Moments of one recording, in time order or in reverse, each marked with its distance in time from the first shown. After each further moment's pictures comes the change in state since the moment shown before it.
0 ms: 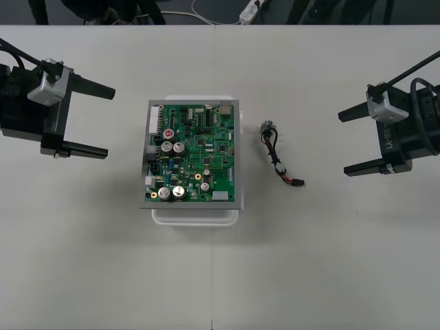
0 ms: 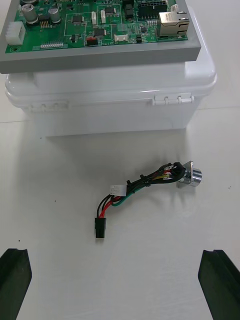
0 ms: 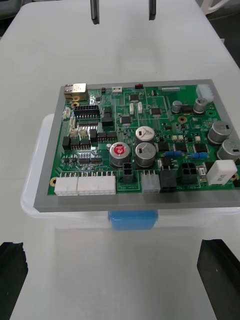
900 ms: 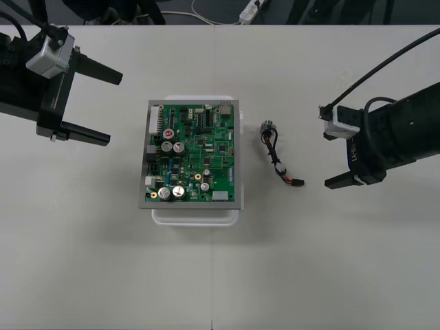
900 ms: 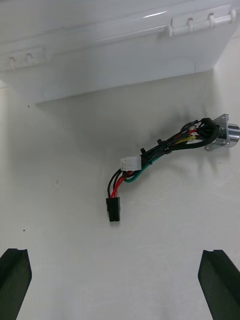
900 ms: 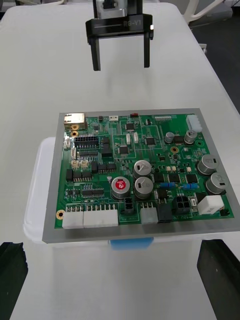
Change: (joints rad) right arm -0.047 0.013 0.176 -0.057 0.241 0.000 -0.232; left arm -0.128 0.082 -0.091 -0.002 0.067 0.000 0.123
